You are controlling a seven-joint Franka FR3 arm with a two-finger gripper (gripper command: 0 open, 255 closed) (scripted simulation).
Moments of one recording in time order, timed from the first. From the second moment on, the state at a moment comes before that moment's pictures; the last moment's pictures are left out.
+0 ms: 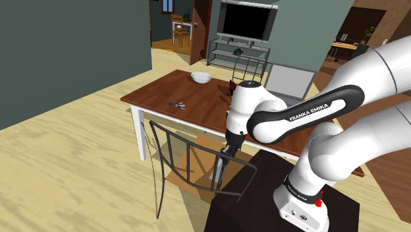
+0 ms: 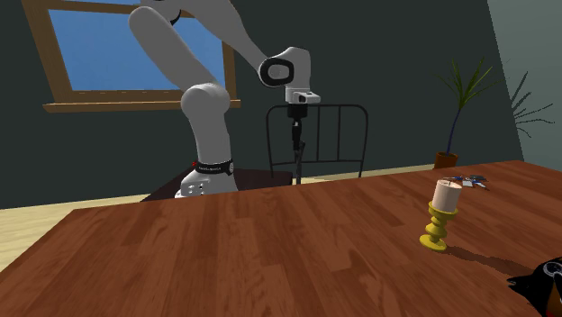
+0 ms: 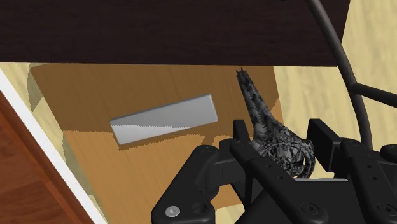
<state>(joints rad) 0.17 -0.61 0.38 -2.94 0.28 2.34 0.25</state>
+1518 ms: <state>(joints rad) 0.17 -0.77 0.33 -2.83 0.24 2.06 0.25</state>
